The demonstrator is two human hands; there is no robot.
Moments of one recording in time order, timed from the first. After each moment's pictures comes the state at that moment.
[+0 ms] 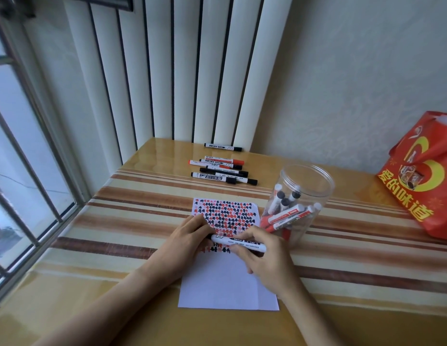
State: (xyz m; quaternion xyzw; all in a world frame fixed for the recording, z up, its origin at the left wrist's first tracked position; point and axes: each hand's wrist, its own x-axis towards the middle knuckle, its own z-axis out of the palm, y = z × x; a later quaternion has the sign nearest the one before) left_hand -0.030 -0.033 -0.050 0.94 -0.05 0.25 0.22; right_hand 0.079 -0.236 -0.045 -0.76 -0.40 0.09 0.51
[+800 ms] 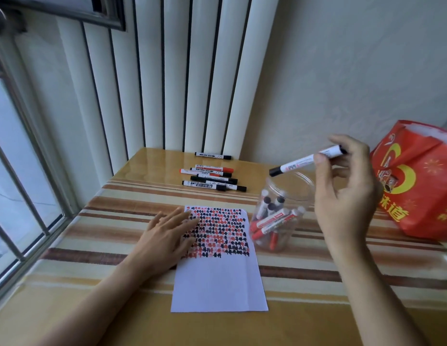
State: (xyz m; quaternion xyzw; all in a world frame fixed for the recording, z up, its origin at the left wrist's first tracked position) left_hand -0.025 0.007 -0.066 0.98 0.07 0.13 0.12; right_hand 0.115 -0.274 0.111 -0.69 -0.34 -0.46 0.45
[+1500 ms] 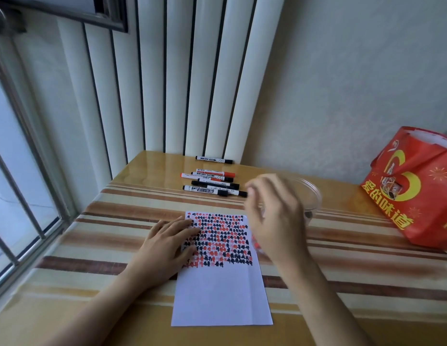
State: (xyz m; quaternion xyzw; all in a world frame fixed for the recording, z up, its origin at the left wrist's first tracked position) left_hand -0.022 0.009 -0.071 0.97 0.08 0.14 0.17; right_hand 0.094 -0.205 0.064 -0.74 -0.45 -0.38 0.33
